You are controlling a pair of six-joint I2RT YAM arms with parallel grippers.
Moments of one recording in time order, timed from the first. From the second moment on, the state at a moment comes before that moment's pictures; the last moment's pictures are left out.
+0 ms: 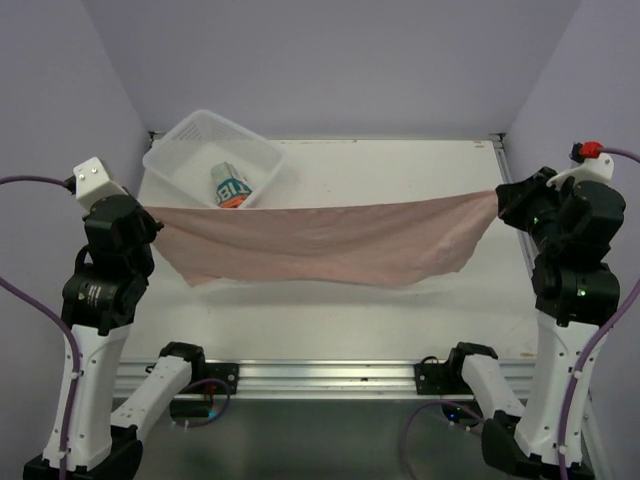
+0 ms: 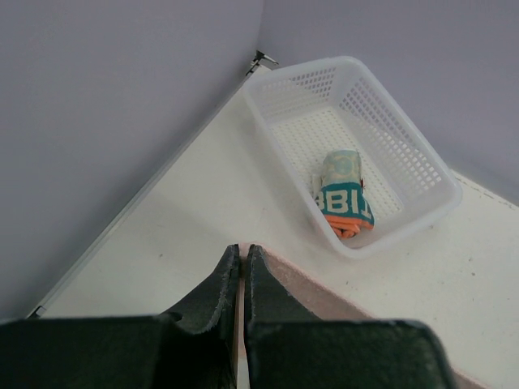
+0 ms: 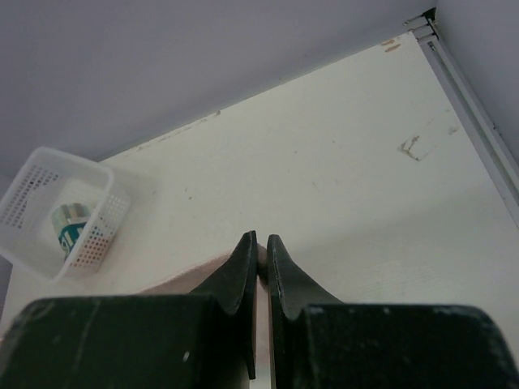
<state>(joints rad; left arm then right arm) -0.16 0.79 1.26 -0.82 -0.61 -0.40 -0.18 0.87 1.45 -0.84 -0.12 0.38</state>
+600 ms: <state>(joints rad) -0.15 1.01 1.17 -0.76 -0.60 -0.42 -0.19 1.13 1.31 -0.82 -0.10 0.43</state>
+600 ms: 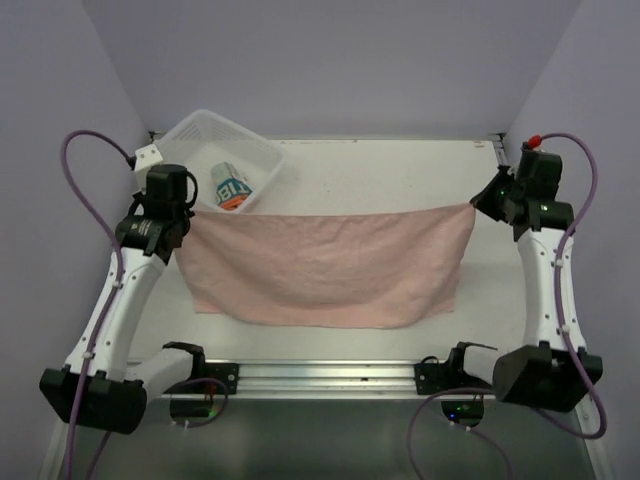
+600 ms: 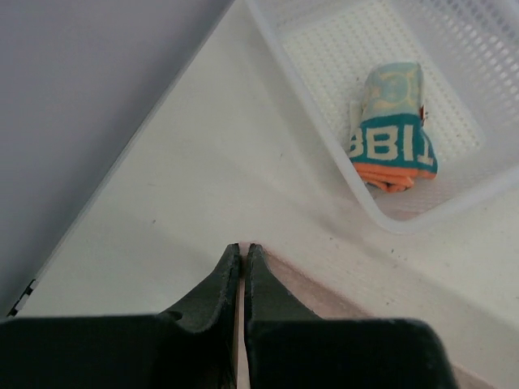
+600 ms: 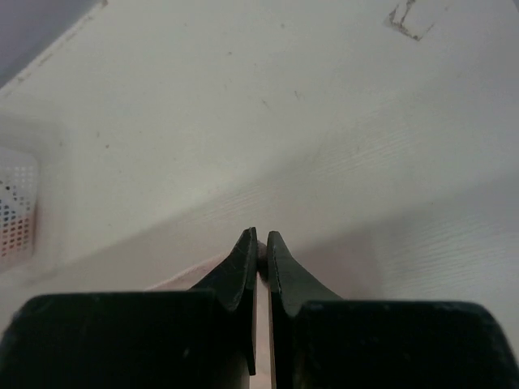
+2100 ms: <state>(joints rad) -0.12 1.32 0.97 -0.53 -0.56 -0.40 -0.19 1.04 0.74 -0.40 -0.12 0.28</state>
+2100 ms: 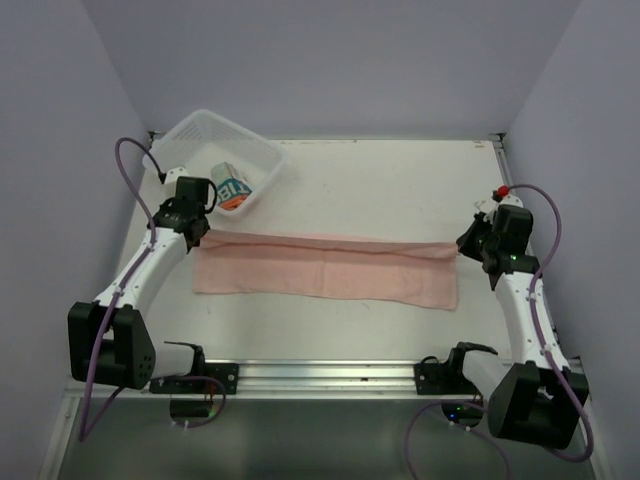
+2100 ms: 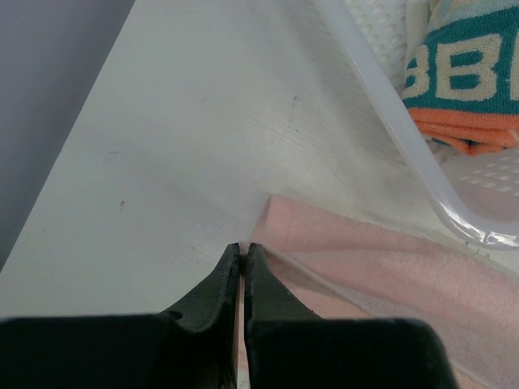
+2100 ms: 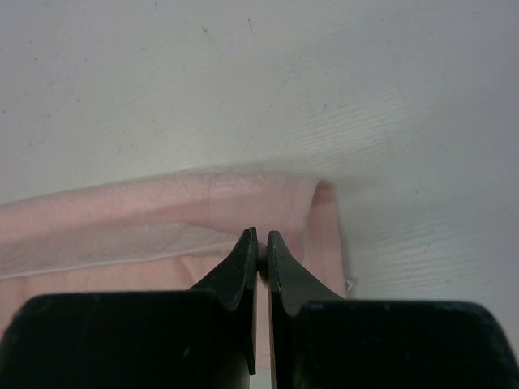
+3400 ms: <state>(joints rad) -0.10 1.20 0.85 -0.54 -0.54 -0.44 -0.19 0.73 0.60 -0.56 -0.10 0.29</state>
